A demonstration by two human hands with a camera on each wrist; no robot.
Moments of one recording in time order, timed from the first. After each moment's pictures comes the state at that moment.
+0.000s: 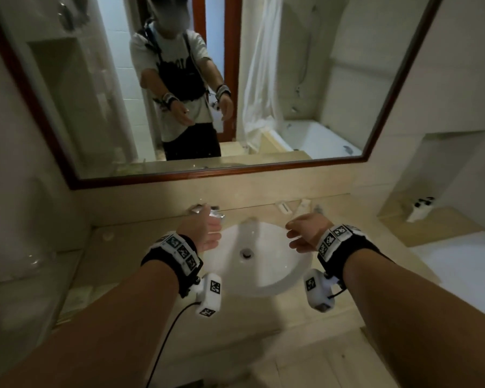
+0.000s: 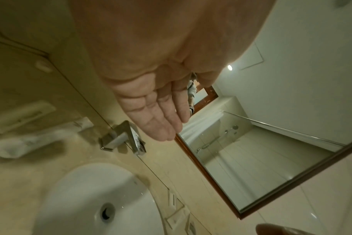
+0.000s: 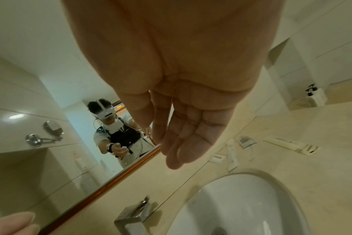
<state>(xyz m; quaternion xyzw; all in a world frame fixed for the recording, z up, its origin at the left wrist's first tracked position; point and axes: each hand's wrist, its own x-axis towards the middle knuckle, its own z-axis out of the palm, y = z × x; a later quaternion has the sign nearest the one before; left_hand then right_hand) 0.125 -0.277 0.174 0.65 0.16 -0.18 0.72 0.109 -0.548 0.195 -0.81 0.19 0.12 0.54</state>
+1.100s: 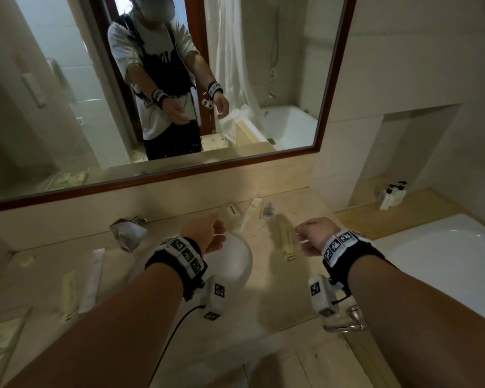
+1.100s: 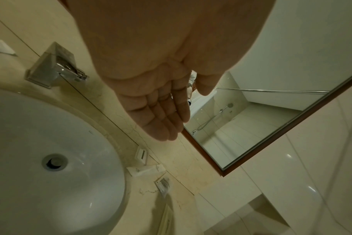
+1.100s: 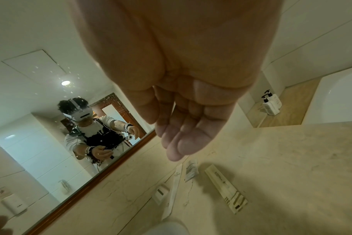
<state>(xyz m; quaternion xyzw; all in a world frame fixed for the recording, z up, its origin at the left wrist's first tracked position) 0.188 -0.551 0.164 0.70 0.20 -0.13 0.67 0.166 -0.826 0.155 -0.78 0.26 0.10 0.57</state>
